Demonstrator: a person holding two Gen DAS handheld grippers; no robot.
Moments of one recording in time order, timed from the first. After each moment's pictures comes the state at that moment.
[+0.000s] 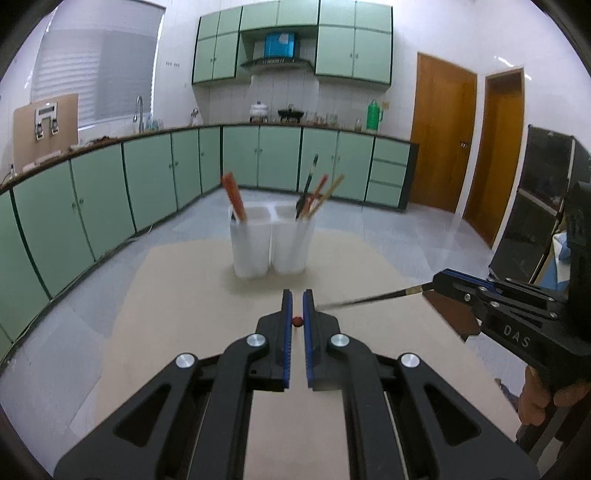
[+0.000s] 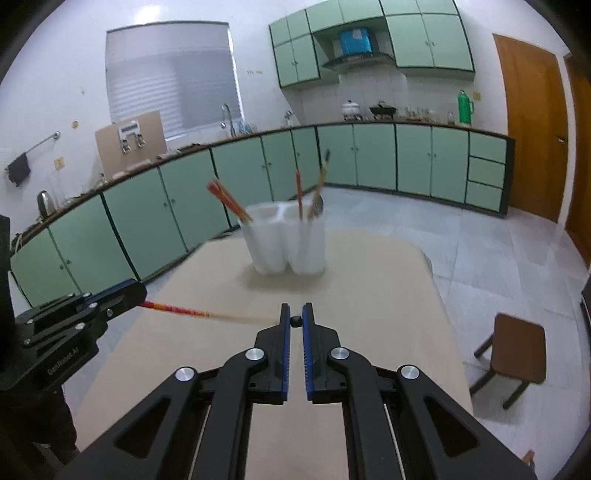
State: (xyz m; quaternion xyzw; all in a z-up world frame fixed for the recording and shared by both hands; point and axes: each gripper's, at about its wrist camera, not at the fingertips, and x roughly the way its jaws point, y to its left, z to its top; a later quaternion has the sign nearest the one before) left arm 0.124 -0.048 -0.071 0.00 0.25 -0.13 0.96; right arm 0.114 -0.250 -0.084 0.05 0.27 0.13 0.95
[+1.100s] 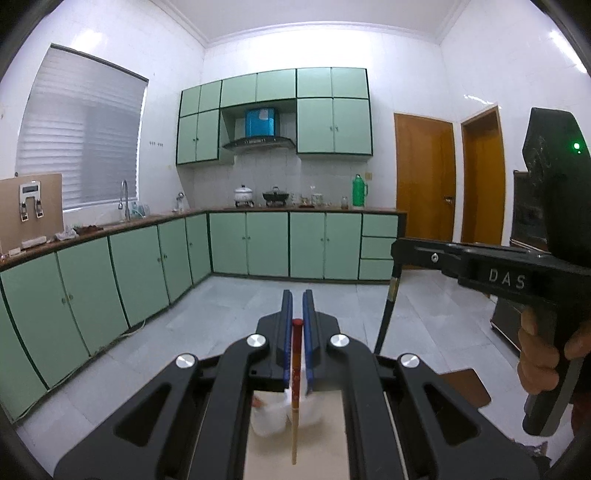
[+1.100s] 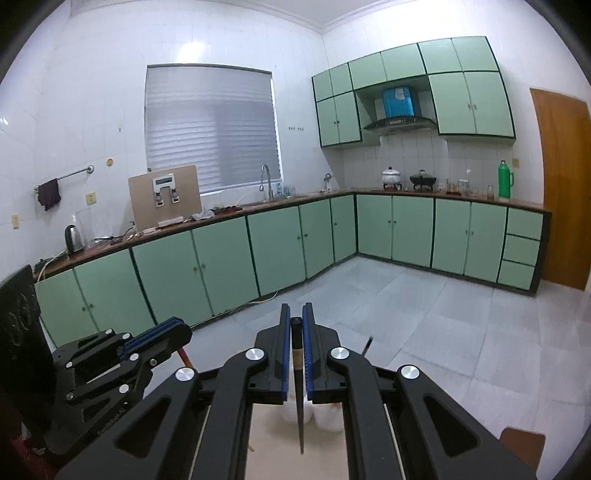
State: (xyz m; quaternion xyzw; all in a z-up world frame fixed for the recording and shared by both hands) left arm 0.244 -0.050 0.072 0.02 0.10 -0.16 0.98; right arm 0.241 -0.232 0.098 0.03 0.16 0.18 0.97
